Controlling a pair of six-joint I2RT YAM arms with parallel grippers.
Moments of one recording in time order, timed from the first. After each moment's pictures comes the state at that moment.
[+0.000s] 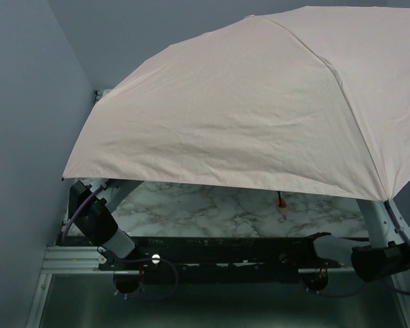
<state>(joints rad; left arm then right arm) -0.73 1.54 1.49 0.79 0.09 -1.02 0.25 1.20 1.39 -0.42 -1.19 0.26</state>
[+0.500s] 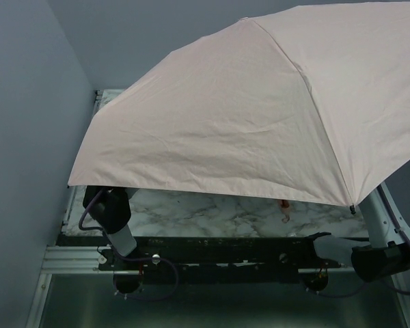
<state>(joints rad) -0.73 1.67 1.51 1.03 -0.02 -0.95 0.25 1.20 1.39 -0.42 -1.19 0.26</state>
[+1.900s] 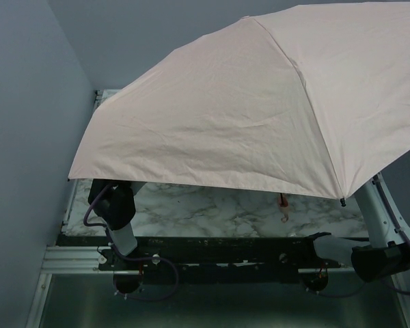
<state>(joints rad) -0.74 1.73 1.57 1.11 0.00 -1.02 0.25 1.20 1.39 -0.42 -1.15 0.26</state>
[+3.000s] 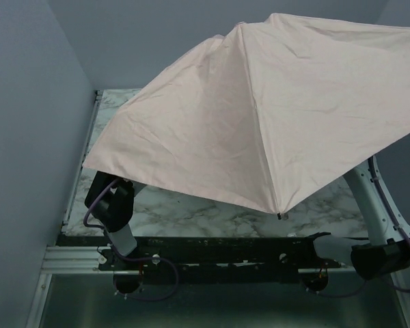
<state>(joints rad) -0.74 1.71 1.42 1.17 0.10 -1.10 0.25 1.20 1.39 -0.48 -1.07 0.21</state>
